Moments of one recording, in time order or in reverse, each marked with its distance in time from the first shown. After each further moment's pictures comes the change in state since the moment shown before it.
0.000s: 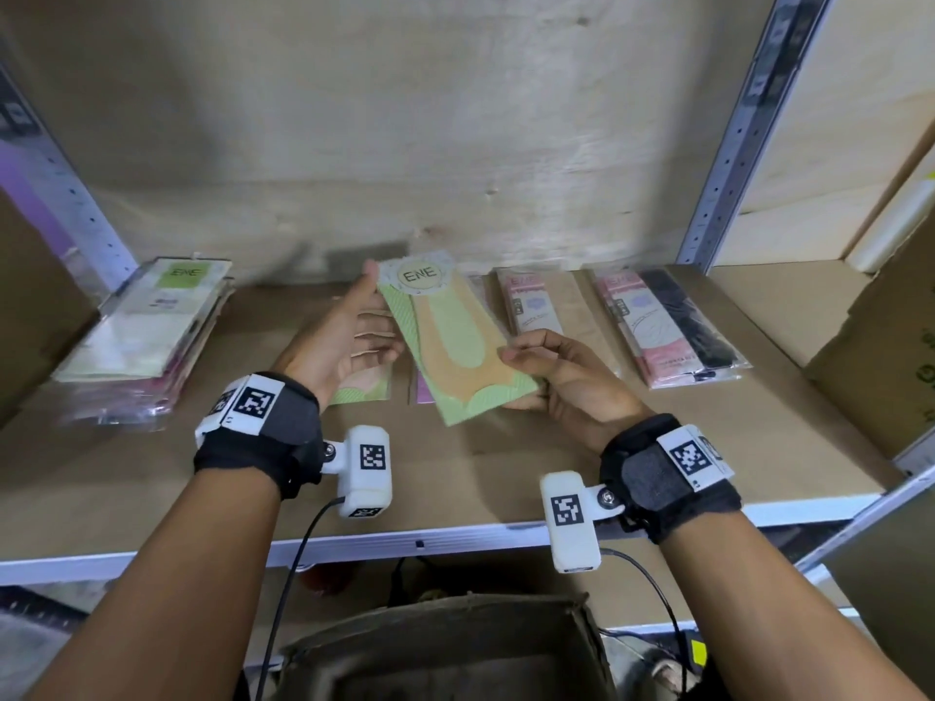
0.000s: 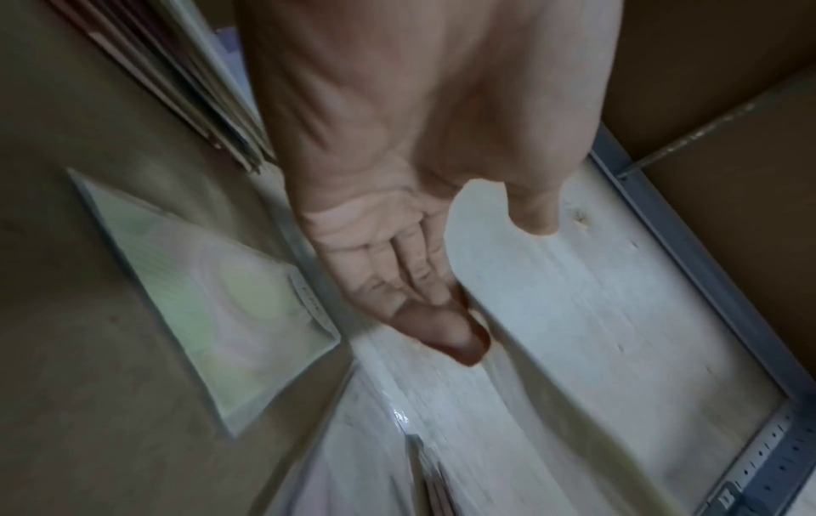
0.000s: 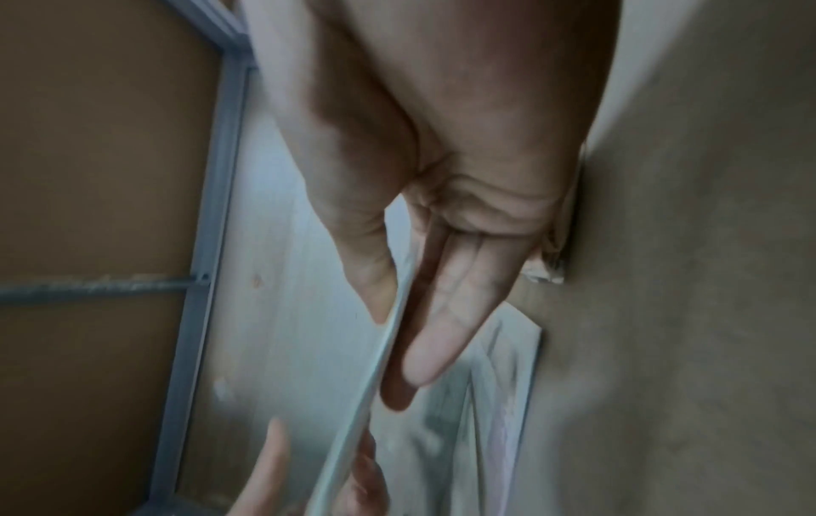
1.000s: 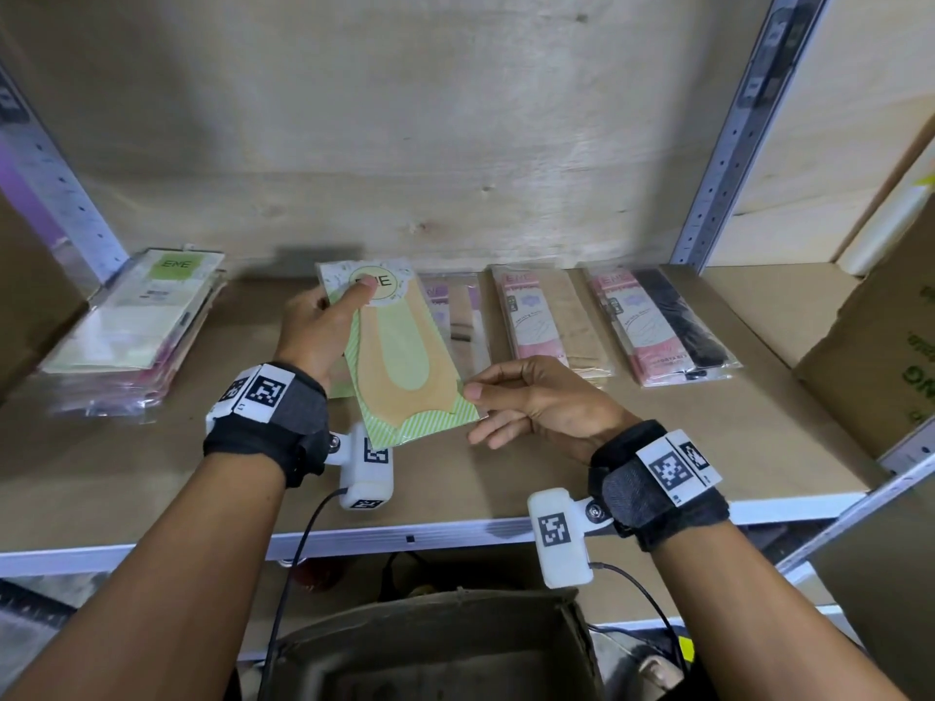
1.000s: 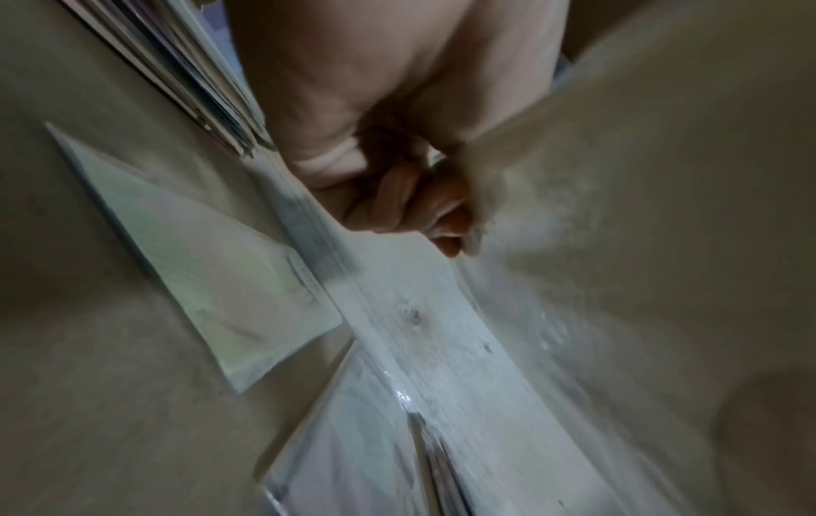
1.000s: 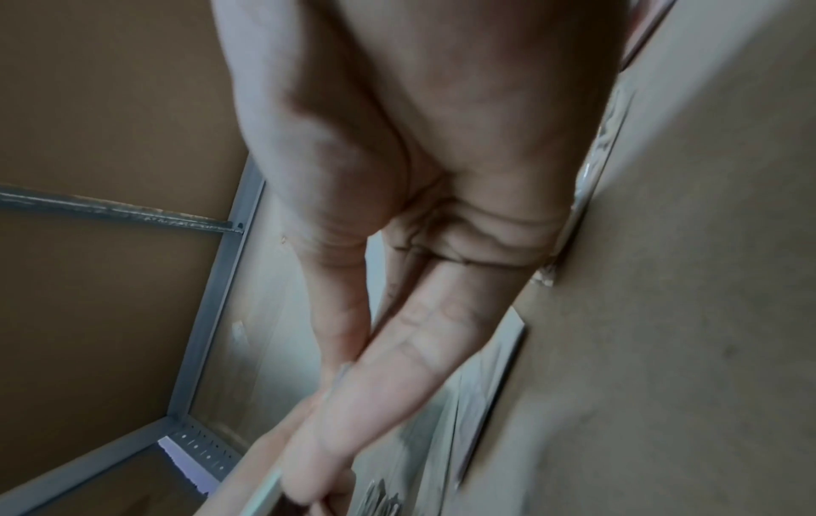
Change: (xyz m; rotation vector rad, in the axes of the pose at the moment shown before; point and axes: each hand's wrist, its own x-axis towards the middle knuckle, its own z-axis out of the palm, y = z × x) left_hand 0.010 -0.011 0.002 -0.001 0.271 0.184; right_hand -0.009 0.005 0.010 -0.203 -0.282 0.144
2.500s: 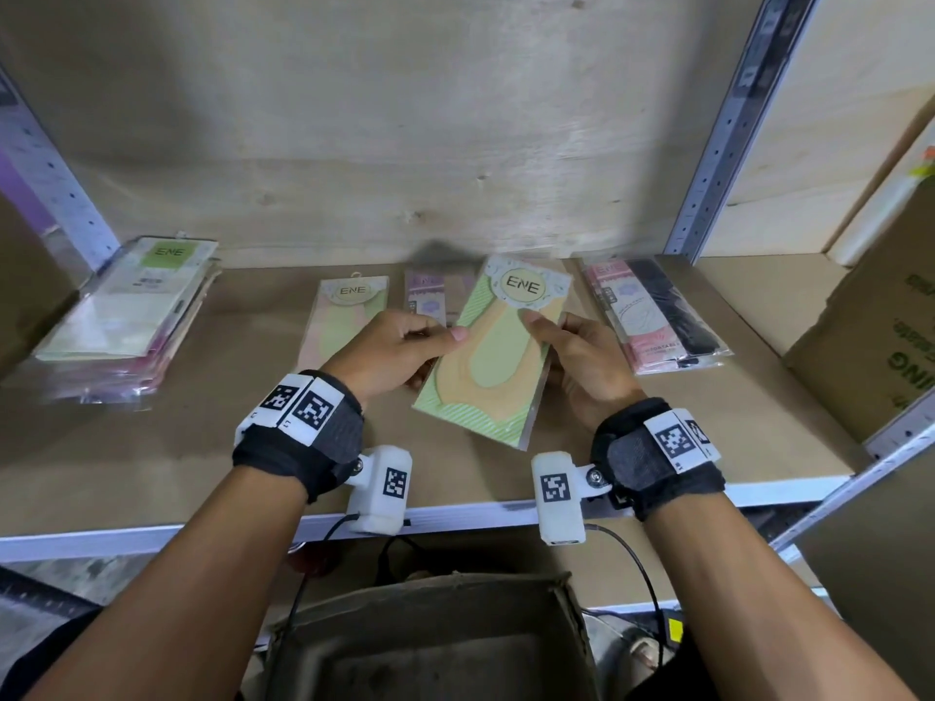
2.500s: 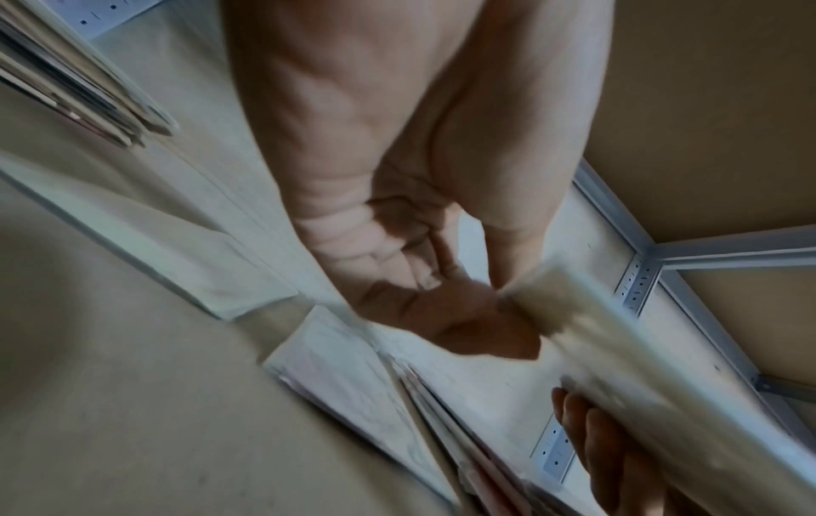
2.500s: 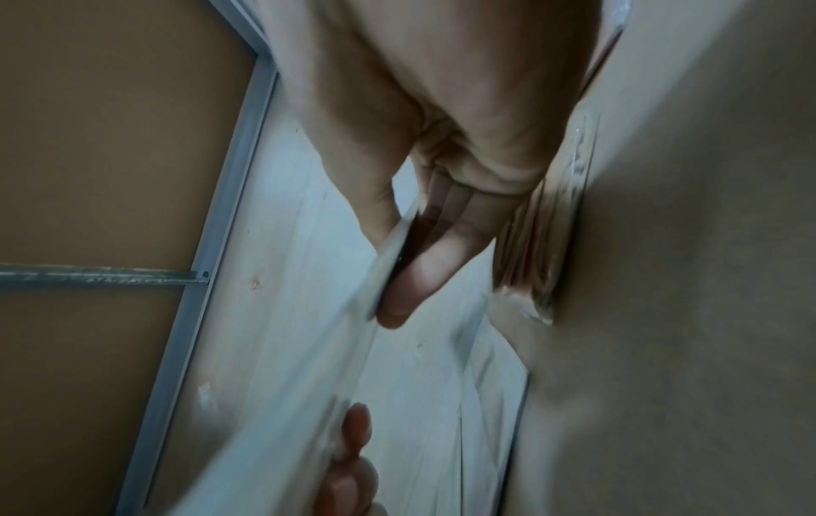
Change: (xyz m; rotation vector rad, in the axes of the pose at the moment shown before) left_hand -0.039 -0.005 0.034 0.345 -0.541 0.005; right_hand 0.000 -0.004 -0.022 0.207 0.516 -0.231
